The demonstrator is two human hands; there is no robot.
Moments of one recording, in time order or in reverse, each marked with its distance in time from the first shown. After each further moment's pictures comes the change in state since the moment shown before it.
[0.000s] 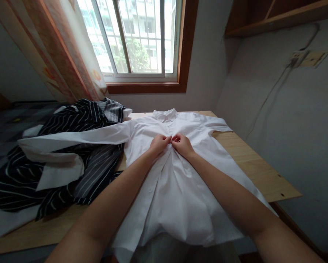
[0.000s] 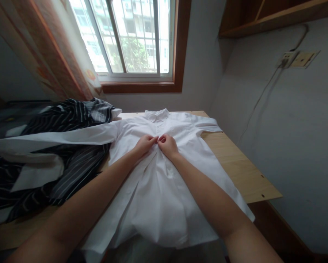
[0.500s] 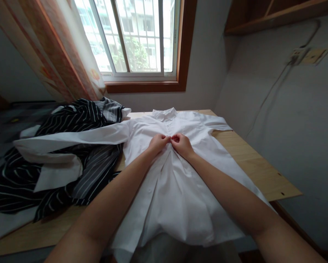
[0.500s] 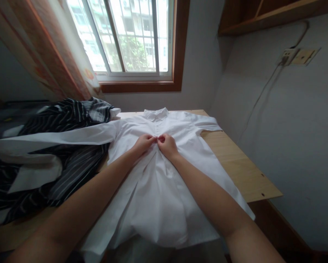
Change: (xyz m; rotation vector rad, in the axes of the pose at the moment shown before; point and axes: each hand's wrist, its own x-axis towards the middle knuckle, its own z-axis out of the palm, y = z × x) left_hand 0.001 -0.005 0.003 -0.128 0.021 -0.057; right_hand 0.003 0.008 0.002 -0.045 0.037 -0.114
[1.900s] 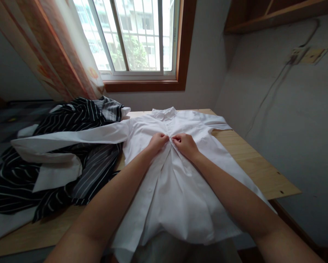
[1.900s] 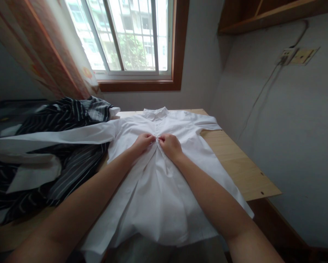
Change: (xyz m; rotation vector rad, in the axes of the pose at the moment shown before) left_hand -0.004 0.003 0.001 -0.215 -0.021 -0.061; right_hand -0.009 -0.029 -0.027 -0.293 -0.103 -0.120
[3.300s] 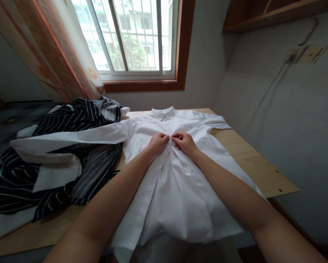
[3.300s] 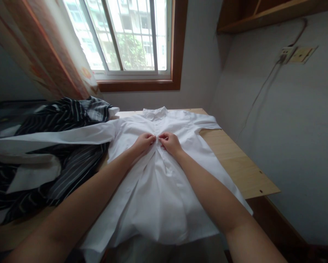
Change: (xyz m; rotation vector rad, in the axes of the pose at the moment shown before) left_hand 0.007 -0.005 0.001 0.066 -0.037 0.121; right_hand 0.006 0.023 0.015 0.560 -0.025 0.263
